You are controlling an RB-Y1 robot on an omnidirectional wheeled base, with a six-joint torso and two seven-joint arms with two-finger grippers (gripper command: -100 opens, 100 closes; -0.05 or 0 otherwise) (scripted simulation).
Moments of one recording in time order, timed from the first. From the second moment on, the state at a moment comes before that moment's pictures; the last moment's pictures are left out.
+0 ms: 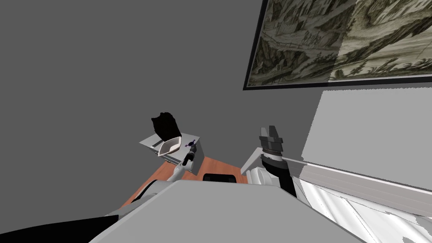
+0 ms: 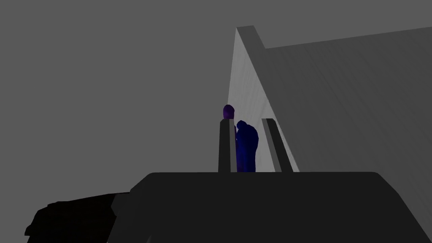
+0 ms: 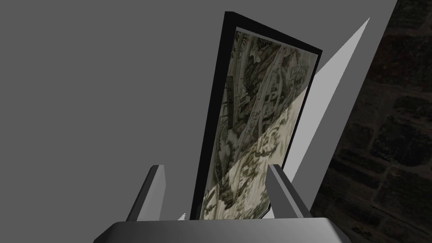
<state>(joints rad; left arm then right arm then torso) -0.23 0.24 0.01 -0.53 0.12 -0.55 0.15 0.51 0.01 -0.07 -2.21 0.09 -0.64 0.04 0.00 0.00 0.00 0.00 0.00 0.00</state>
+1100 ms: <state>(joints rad) -0.38 0.29 0.01 -0.53 0.15 -0.29 0.21 0.51 0.01 -0.07 -2.21 0.09 -0.64 0.04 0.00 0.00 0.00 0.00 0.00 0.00</state>
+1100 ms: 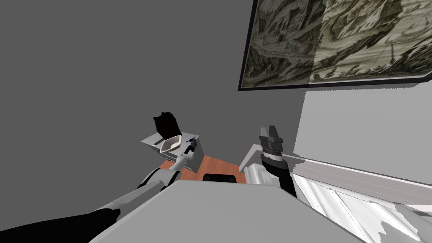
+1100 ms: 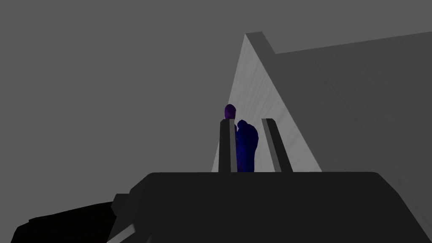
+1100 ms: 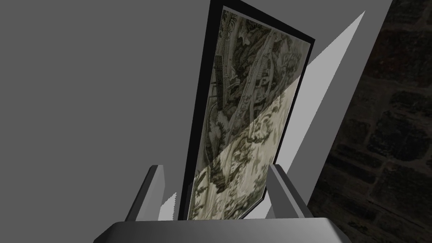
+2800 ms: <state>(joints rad) -0.59 0.37 0.01 -0.56 0.22 0.15 0.31 0.51 0.01 -0.07 -2.21 0.09 -0.64 0.04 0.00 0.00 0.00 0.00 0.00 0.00</state>
